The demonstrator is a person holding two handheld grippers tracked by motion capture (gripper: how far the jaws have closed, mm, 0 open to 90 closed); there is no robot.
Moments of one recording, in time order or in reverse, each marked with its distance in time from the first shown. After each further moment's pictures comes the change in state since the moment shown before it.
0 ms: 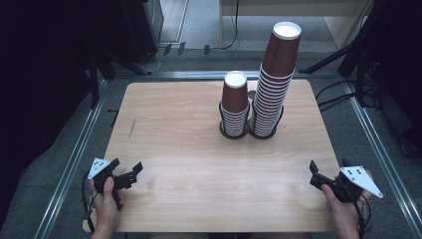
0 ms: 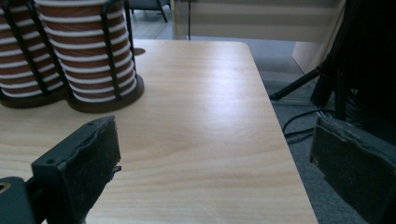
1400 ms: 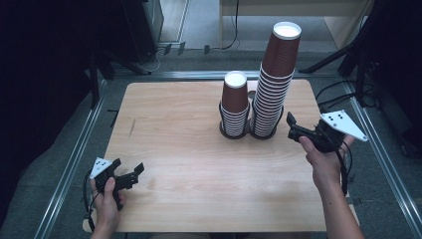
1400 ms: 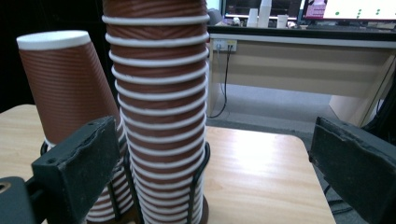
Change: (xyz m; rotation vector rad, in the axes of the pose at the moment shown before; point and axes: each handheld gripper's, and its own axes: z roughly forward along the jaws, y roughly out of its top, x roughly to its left) left arm -0.002 0.000 0.001 0.015 -0.010 0.023; right arm 0.068 0.136 0.039 -0.128 0.136 -0.030
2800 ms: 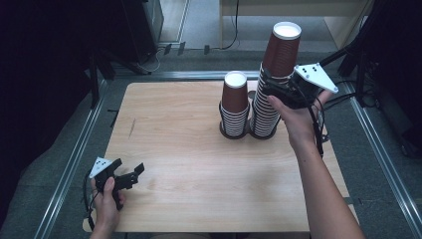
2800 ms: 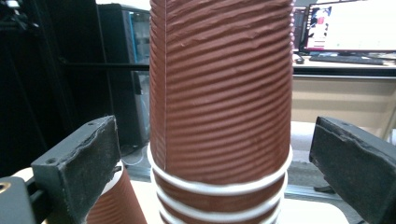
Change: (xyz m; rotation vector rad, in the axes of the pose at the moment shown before) left arm 0.001 0.000 0.001 0.009 -0.025 -0.010; right arm 0.051 0.080 0.068 -0.109 -0.007 0.032
